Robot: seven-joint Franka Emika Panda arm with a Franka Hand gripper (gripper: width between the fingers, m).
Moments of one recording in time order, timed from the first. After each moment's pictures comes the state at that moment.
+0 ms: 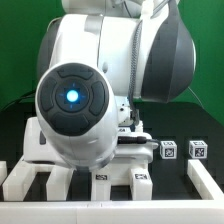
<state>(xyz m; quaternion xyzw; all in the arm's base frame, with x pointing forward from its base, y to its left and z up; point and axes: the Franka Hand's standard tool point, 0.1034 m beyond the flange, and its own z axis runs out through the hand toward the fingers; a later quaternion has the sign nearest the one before) 0.549 -0.043 0.035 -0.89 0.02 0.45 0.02</state>
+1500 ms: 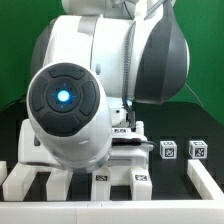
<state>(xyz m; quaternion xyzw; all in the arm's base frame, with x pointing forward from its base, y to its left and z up) 0.549 -0.051 0.033 -0.89 0.03 0.45 0.02</state>
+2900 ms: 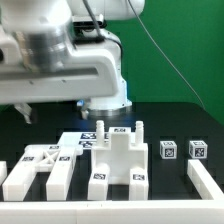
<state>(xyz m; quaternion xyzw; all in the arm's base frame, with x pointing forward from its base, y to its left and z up) 0.576 -0.110 0.132 -0.99 0.02 0.14 0.03</state>
